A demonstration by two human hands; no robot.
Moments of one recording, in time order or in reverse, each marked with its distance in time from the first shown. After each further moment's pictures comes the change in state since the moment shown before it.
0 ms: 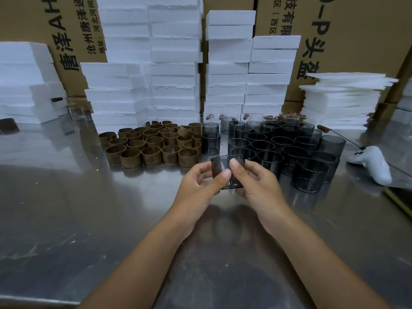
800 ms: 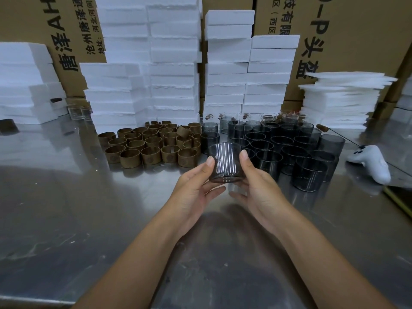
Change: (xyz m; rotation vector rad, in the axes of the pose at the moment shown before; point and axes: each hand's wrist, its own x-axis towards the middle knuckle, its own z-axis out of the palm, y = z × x) left_hand 0.002 0.006 -0.006 -0.279 -0.193 -0.070; right_hand 0.001 -0.002 -0.003 0.050 -0.159 0.113
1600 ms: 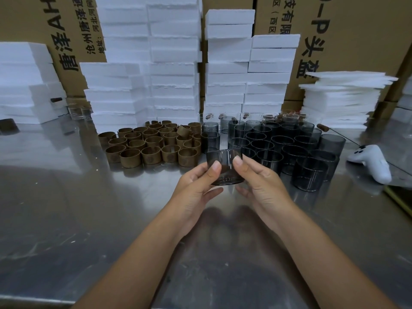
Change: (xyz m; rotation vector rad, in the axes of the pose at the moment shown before) left_hand -0.003 -0.001 0.001 0.068 0.061 -0.012; right_hand 0.000 -0.001 -0.002 0.083 0.053 -0.067
